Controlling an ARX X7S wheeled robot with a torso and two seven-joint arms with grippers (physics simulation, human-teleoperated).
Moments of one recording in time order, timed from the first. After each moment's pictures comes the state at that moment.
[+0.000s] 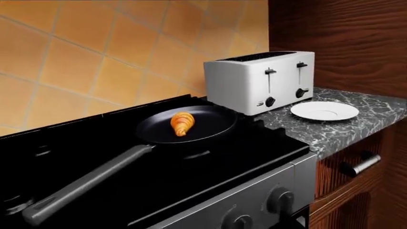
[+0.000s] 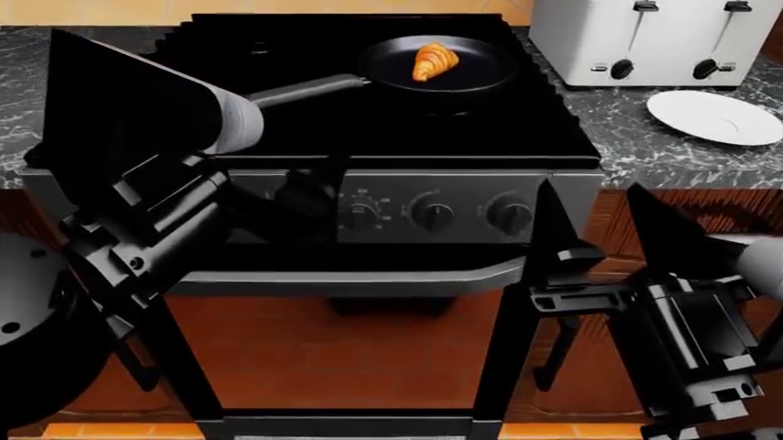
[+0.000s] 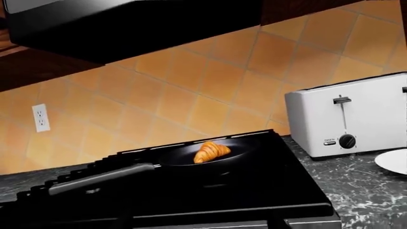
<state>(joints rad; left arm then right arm) -1.07 -0.57 0.11 0.61 -1.69 -1.25 -0.79 0.27 0.54 0.06 -0.92 1.04 0.63 0.56</state>
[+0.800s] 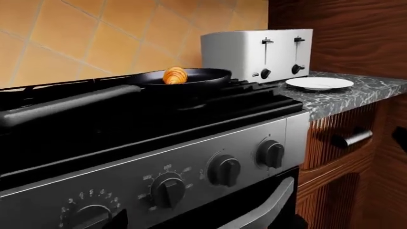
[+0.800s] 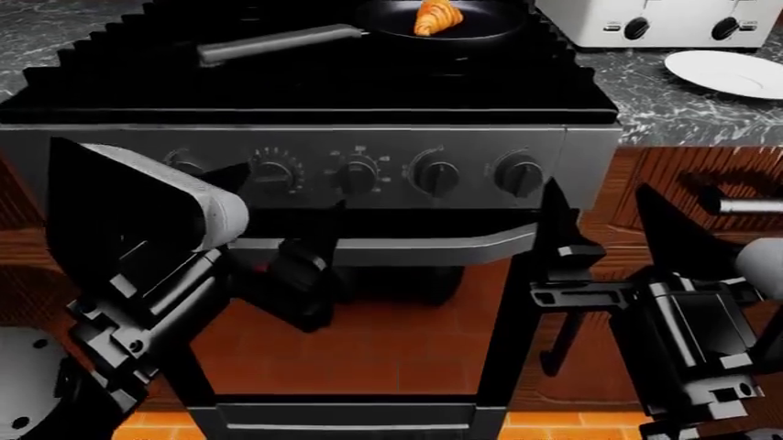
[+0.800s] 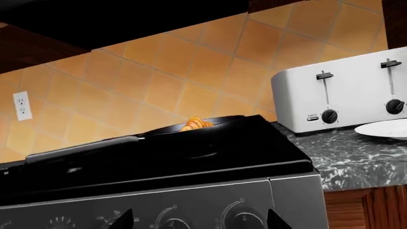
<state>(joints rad) -0.79 -0.60 0.01 0.77 -1.62 -1.16 -0.72 0.28 0.54 0.04 -0.93 1.03 0.64 0.61</state>
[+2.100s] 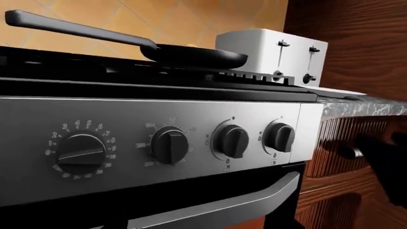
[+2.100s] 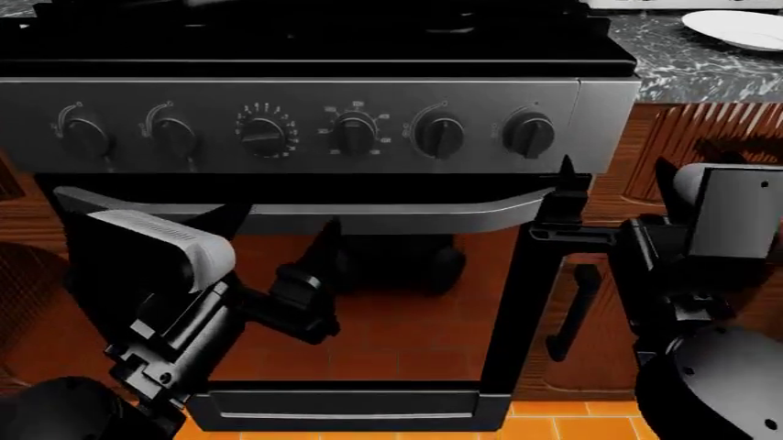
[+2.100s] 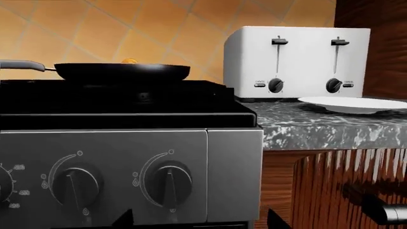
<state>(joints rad) -0.45 -0.49 -0.01 0.83 -1.18 -0.93 -0.42 0.55 0.60 -0.12 -0.70 0.95 0.82 0.74</state>
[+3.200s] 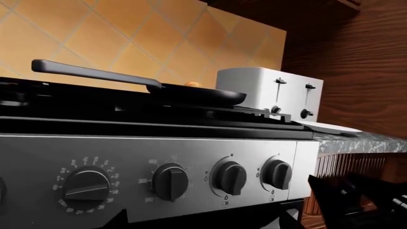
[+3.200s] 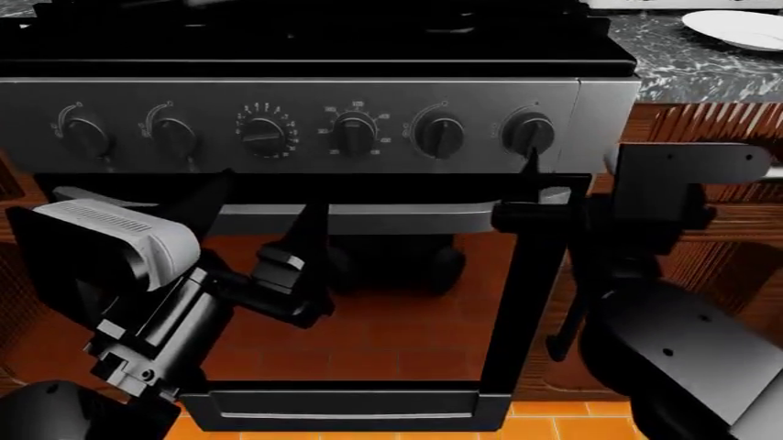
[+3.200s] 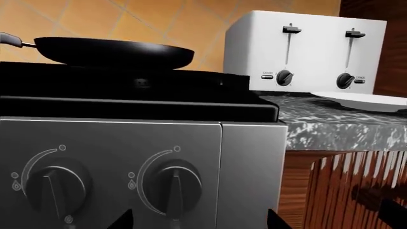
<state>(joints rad) -0.44 -0.47 -0.02 0.87 -1.14 -0.83 -0.43 0.67 0.50 -0.30 -0.48 0.75 0.77 0.70</state>
